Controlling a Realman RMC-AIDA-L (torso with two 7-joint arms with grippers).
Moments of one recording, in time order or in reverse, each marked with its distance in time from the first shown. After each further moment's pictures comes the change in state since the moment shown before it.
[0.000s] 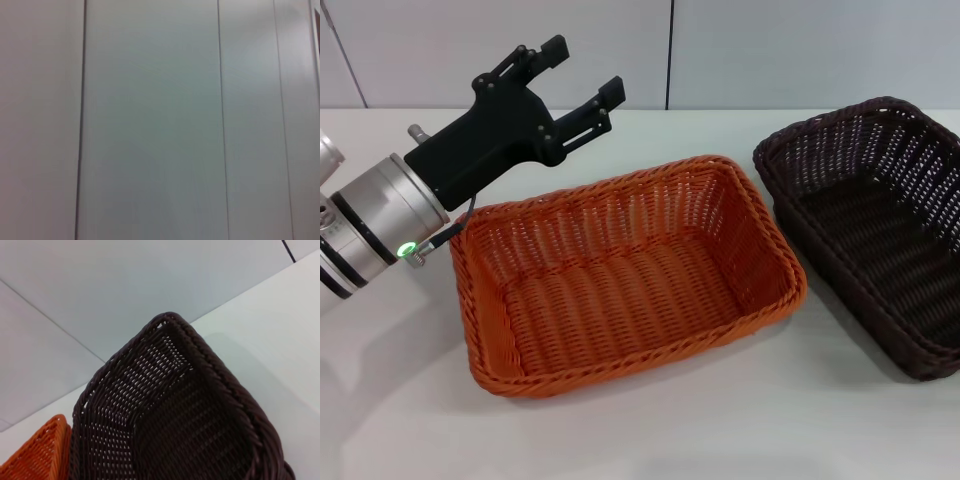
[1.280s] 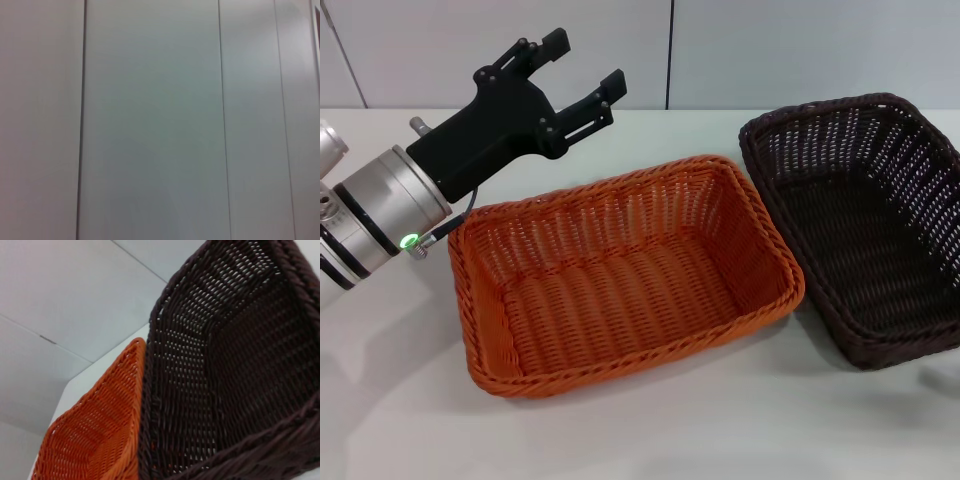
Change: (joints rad) left arm -0.018 0.002 -0.009 -0.004 0.007 -0.010 0.000; right arm -0.016 0.048 -0.094 0.091 0.025 -0.132 -0.020
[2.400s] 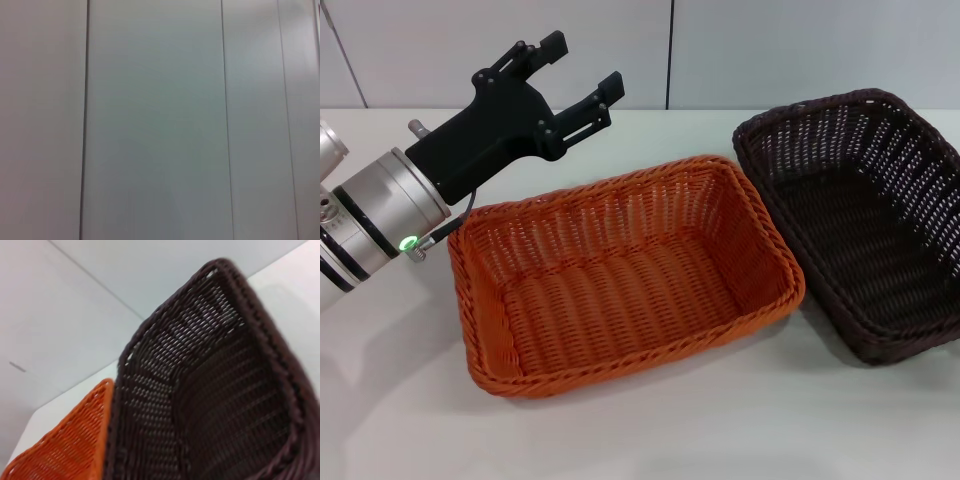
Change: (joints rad) left arm 0.004 -0.002 -0.002 -0.002 0.000 -0.006 0.003; right arm 0.048 -0.042 0.013 0.055 0.006 0.128 -0.031
